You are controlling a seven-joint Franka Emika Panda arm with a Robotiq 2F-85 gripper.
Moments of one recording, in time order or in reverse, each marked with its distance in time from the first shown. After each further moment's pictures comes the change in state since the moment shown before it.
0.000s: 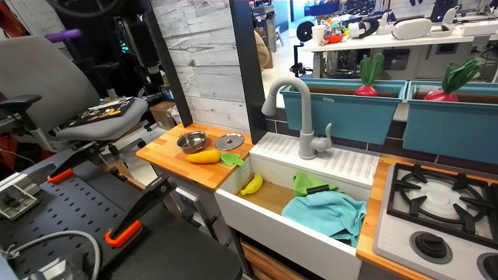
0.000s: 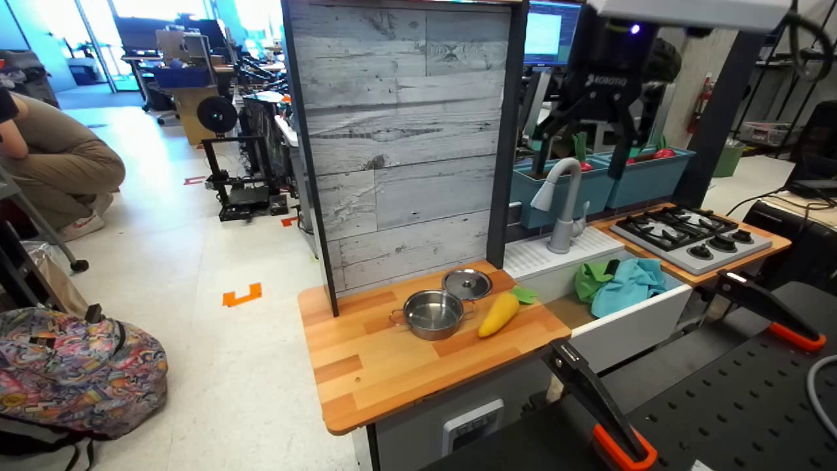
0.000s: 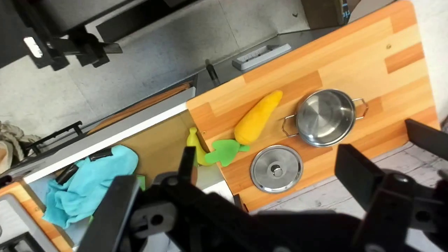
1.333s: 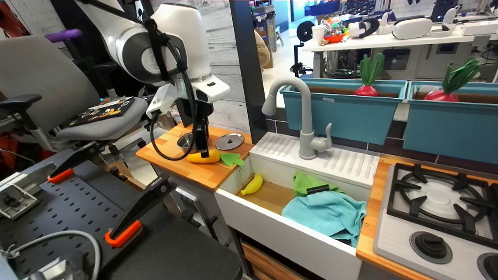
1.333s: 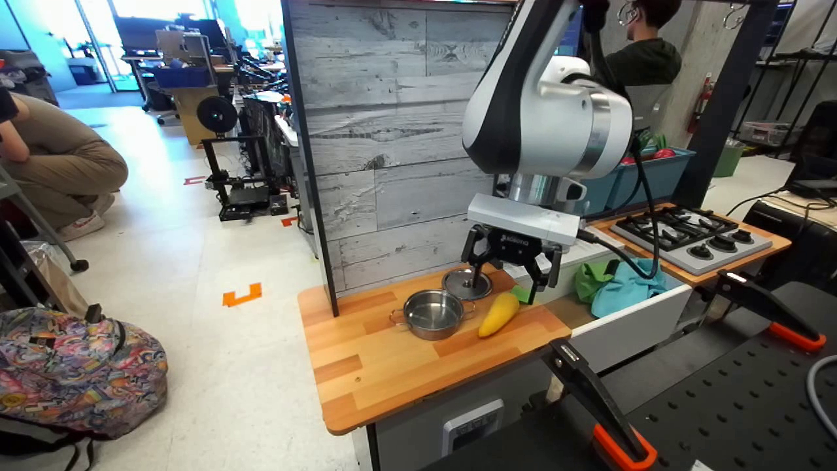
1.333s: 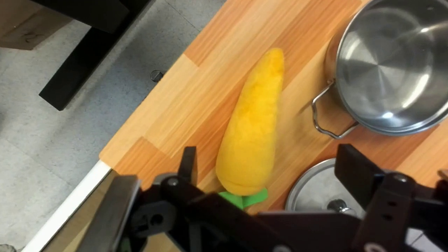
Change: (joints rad) arm 0.036 0.730 -0.008 0.478 0.232 0.194 0.191
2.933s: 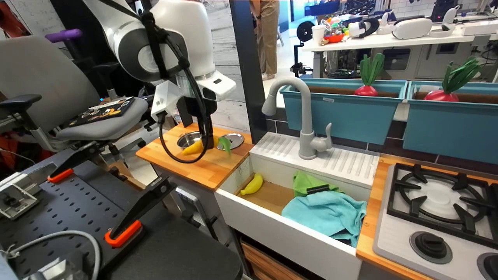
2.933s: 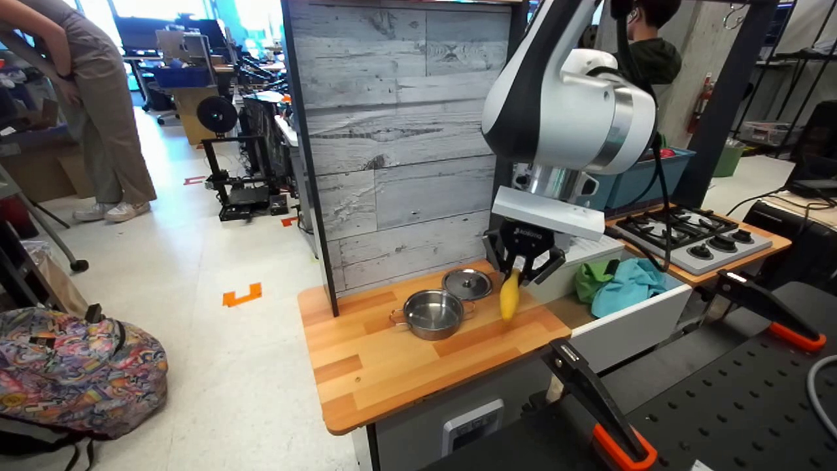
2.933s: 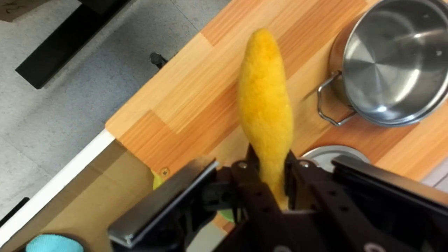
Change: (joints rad) arm -0.108 -0.040 0.071 -0.055 0.019 0.054 -0.187
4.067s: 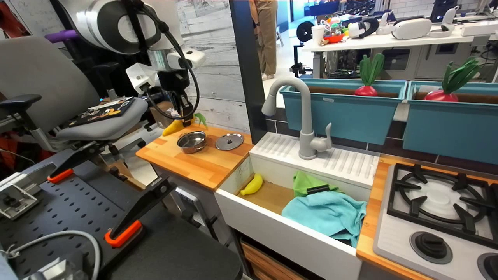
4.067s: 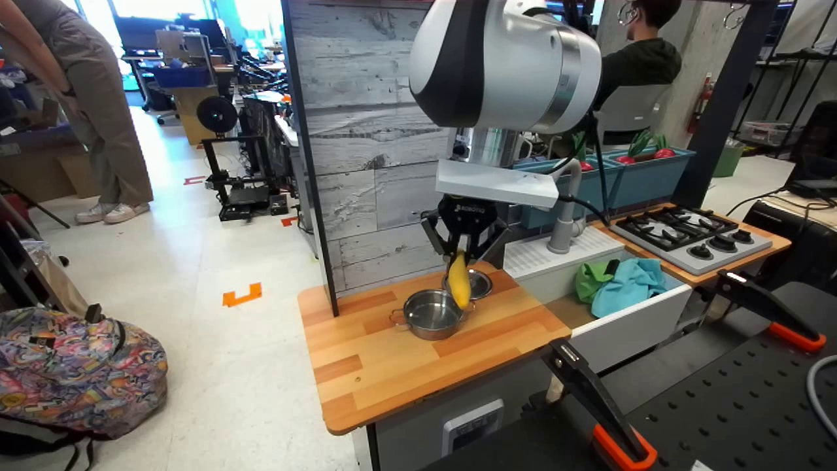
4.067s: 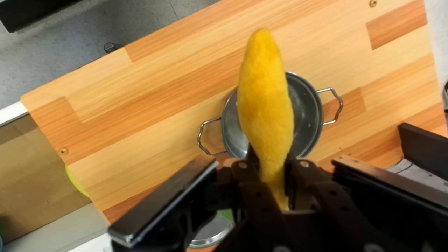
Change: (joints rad) arm 0.192 -0.085 -0.028 0.021 -0.103 -0.076 -0.039
